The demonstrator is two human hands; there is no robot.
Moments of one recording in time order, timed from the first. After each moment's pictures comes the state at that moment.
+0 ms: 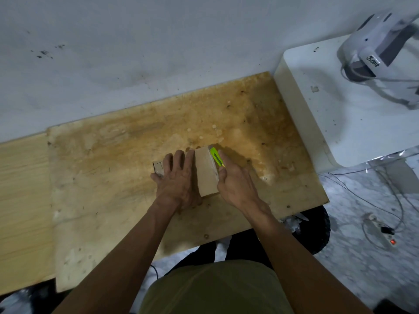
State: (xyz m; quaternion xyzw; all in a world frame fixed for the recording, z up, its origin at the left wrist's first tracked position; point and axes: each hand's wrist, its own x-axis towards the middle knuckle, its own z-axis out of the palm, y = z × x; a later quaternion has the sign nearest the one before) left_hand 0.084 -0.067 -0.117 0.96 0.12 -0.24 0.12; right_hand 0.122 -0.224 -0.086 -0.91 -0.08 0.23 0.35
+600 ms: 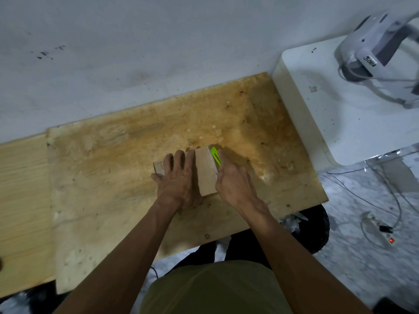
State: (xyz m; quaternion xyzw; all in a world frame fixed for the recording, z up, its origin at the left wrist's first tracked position) left_hand 0.083 -0.066 -0.121 0.96 0.11 -0.23 0.12; right_hand 0.121 -0.216 -0.085 -0.92 -0.09 0.23 0.30
